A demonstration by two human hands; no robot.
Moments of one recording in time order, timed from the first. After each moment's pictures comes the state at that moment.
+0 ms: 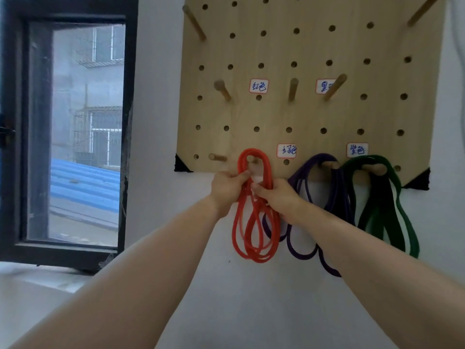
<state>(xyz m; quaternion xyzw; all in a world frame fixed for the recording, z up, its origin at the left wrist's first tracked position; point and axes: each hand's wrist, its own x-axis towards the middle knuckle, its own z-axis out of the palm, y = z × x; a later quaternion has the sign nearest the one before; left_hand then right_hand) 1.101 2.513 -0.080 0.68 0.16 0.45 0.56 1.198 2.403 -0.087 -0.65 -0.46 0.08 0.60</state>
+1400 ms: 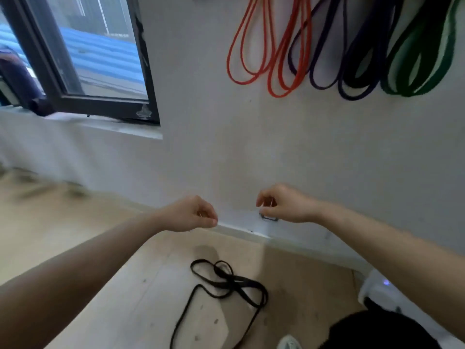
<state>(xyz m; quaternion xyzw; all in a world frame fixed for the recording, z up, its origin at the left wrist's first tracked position) 0.851 2.444 -0.391 0.93 0.19 -0.02 0.31 1.076 2.265 -0.360 -0.76 -0.63 0.12 0.12</state>
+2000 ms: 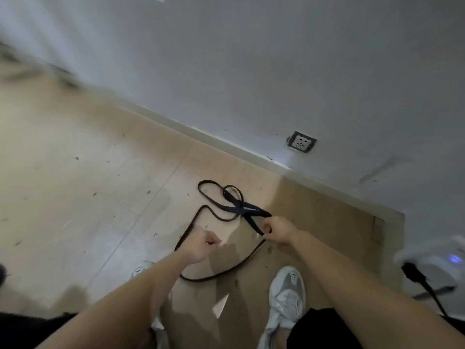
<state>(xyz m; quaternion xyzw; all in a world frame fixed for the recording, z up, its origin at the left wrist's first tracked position) 0.807 2.367 -0.739 0.77 0.41 -0.14 0.46 1.067 2.264 -0.710 -0.78 -0.50 0.37 -0.09</state>
